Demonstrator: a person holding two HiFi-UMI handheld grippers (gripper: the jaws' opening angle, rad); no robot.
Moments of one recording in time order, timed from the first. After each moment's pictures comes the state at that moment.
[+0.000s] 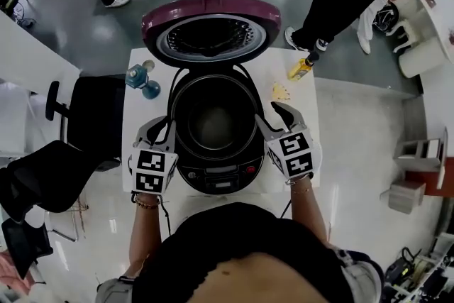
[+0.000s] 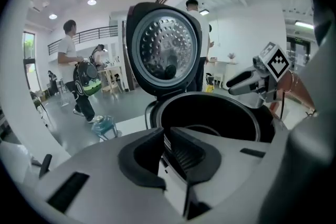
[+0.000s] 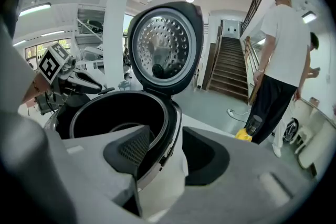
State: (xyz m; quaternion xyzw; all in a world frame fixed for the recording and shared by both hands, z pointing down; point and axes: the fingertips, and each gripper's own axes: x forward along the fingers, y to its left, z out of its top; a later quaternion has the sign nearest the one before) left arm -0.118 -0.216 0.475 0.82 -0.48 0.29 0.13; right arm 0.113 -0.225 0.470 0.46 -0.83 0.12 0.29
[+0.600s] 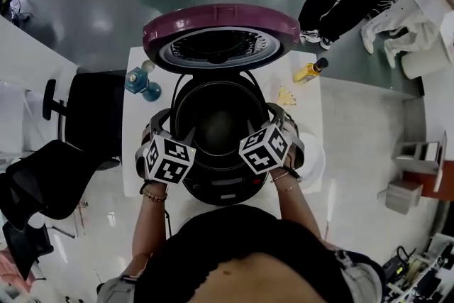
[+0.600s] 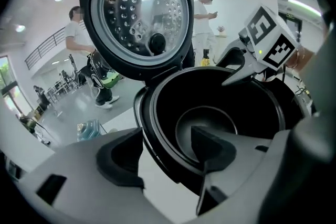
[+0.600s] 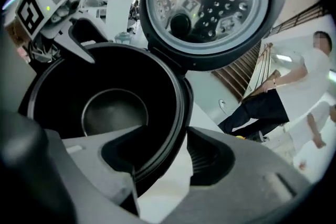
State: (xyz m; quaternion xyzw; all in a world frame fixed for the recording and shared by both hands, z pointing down) left arm -0.101 -0.249 0.521 0.80 -0.41 0.43 0.11; right arm 0.084 -0.255 0.532 0.42 -0.74 0.08 0.52
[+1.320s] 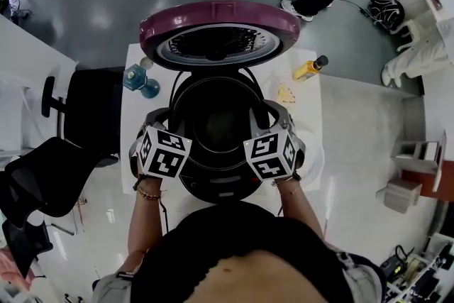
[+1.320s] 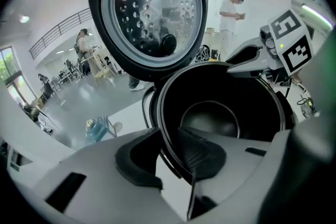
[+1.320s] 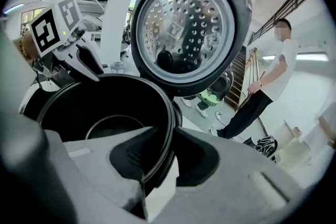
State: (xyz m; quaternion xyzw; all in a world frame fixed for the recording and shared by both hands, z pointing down) left arm -0.109 -0.256 0.503 0.77 -0.43 0.44 0.16; right arm 0.076 -0.263 0.483 0.47 -0.78 0.06 0.41
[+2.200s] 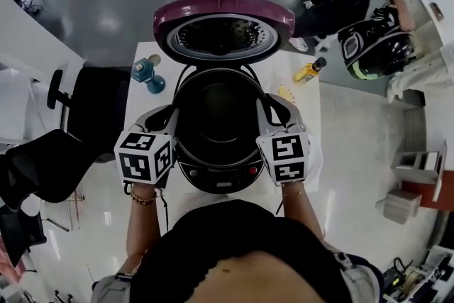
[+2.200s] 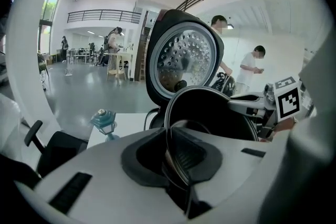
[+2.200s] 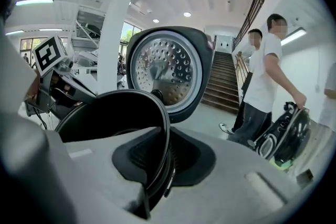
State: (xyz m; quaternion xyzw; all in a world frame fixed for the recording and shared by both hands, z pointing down) left arm -0.118 -0.230 0.440 0.80 -0.50 0.22 0.27; right arm 0.077 -0.248 0.414 0.51 -0.82 0.07 0.25
